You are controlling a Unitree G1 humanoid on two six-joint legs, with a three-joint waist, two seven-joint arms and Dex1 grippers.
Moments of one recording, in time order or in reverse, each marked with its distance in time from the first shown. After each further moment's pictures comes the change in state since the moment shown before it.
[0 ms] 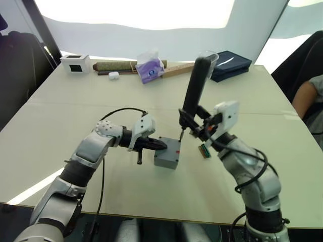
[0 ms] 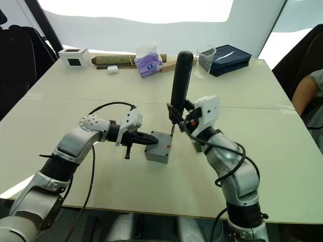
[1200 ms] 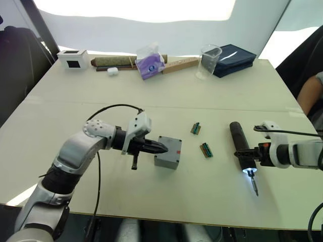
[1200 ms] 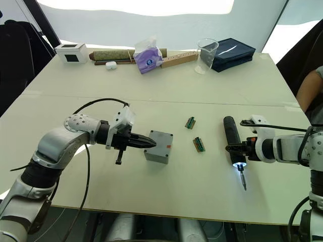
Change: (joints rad) left arm 0.048 0.141 0.057 -0.290 -0.166 0.164 0.011; right arm 0.025 -0.645 -0.178 0.489 0.476 0.878 -0.112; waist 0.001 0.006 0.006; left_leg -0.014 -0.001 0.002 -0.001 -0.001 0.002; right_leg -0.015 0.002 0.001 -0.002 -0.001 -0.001
